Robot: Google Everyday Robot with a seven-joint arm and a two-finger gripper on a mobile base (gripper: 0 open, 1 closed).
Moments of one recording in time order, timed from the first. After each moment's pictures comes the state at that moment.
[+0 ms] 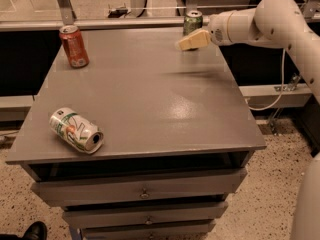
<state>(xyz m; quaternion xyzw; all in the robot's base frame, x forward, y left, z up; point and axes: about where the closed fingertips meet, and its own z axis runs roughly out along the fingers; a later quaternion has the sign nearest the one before) 0.796 -0.137 0.918 -0.35 0.75 0.16 0.54</state>
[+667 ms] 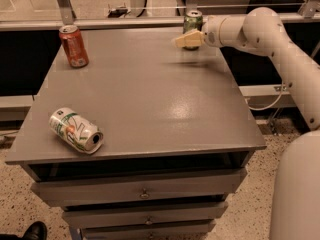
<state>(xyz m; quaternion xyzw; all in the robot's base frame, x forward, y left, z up) 0.847 -0.138 0.903 -0.31 0.73 0.16 0.58</state>
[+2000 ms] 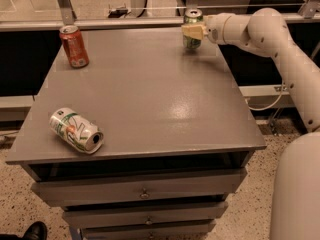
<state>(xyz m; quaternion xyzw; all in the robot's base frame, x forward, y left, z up) 0.857 -0.148 0.917 -0.30 0.72 0.18 0.61</state>
